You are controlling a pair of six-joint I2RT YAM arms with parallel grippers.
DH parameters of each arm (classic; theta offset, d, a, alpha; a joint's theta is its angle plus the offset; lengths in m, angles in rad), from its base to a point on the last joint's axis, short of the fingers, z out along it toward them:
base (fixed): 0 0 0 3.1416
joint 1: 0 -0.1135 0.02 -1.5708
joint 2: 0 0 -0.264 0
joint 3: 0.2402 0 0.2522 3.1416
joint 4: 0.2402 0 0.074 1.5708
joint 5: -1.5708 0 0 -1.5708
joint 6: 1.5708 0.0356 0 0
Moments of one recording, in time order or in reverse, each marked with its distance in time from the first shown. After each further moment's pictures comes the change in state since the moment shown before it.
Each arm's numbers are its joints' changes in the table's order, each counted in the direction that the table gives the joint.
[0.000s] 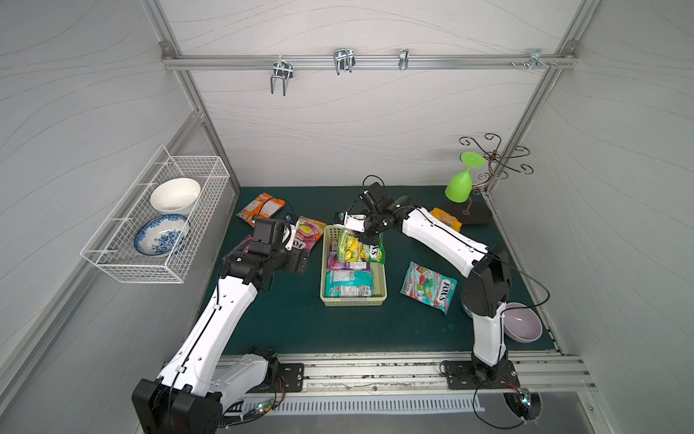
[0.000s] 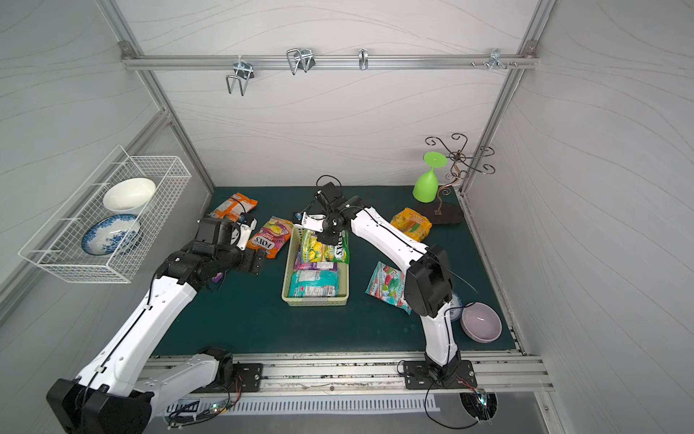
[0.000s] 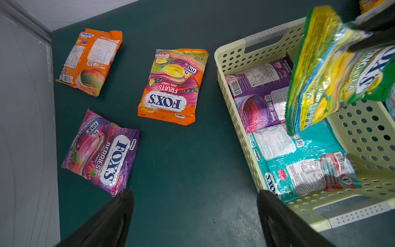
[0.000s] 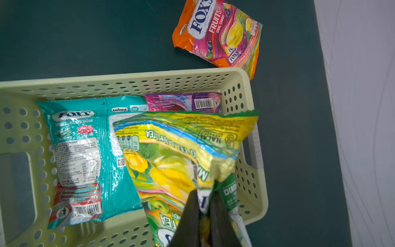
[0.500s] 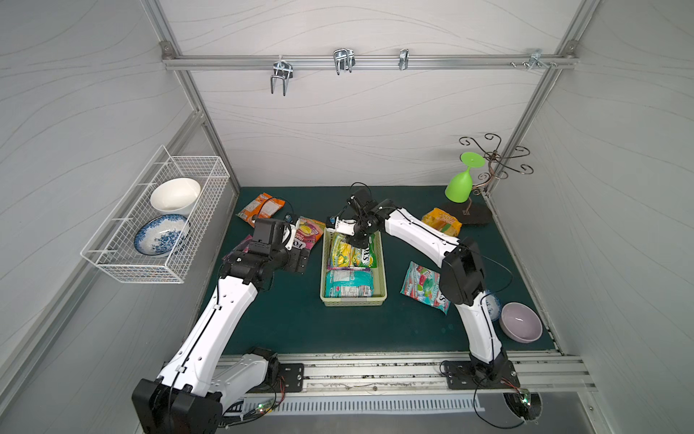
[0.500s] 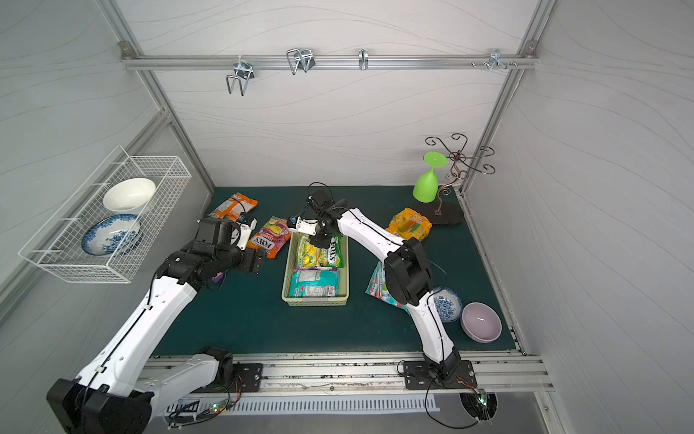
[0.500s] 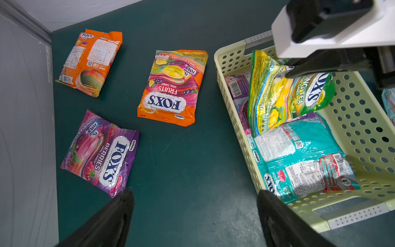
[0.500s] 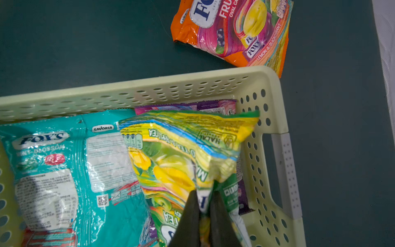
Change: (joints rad) left arm 0.000 0.000 0.000 -0.004 -0.002 -0.004; right arm -0.009 -0.193 0.115 0.000 0.039 0.050
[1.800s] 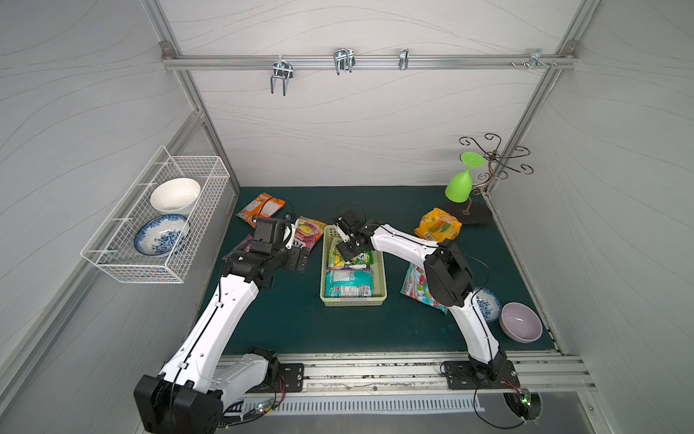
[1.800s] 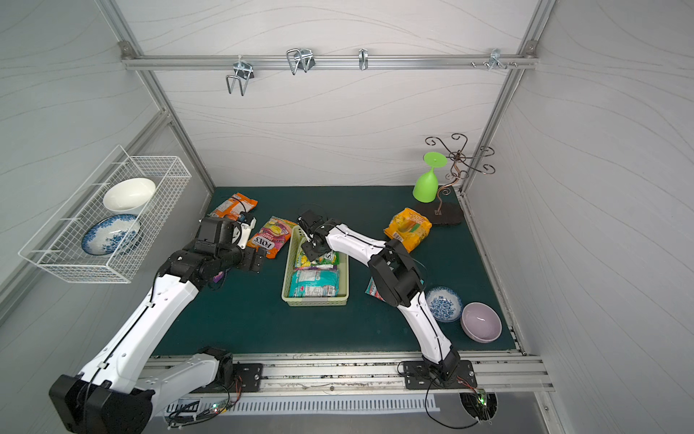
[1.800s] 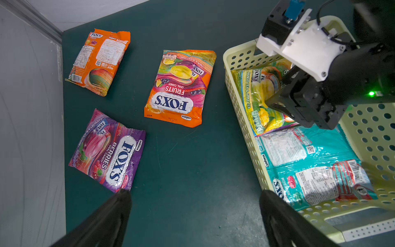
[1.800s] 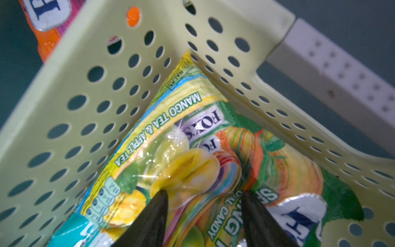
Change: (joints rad) left arm 0.000 -0.014 0.000 -0.006 -0.001 -0.002; right arm -0.015 0.114 -0.207 -0.215 -0.222 0.510
